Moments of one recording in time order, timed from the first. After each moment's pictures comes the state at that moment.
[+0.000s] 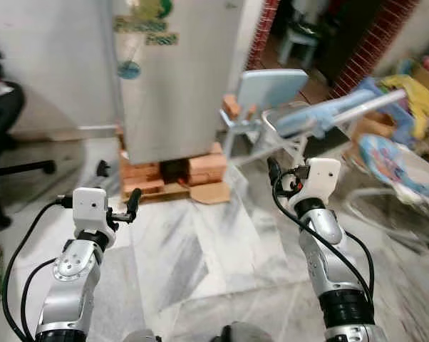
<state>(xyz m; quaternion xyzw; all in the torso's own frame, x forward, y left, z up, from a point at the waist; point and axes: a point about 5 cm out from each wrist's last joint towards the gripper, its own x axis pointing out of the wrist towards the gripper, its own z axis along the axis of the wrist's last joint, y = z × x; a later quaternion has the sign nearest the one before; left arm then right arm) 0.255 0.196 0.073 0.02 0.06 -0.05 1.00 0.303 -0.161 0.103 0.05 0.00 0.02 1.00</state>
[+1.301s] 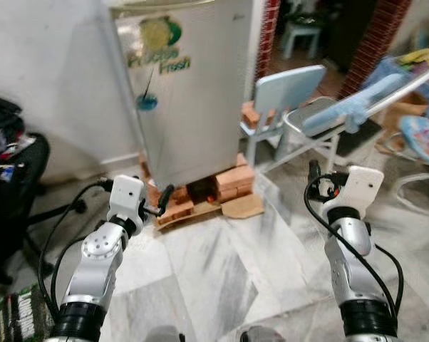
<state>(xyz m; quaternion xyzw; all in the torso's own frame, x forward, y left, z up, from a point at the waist) 0.281 0.172 0.071 0.06 0.07 -0.14 0.98 0.287 -0.199 0.092 0.04 -0.01 -0.10 0.99</state>
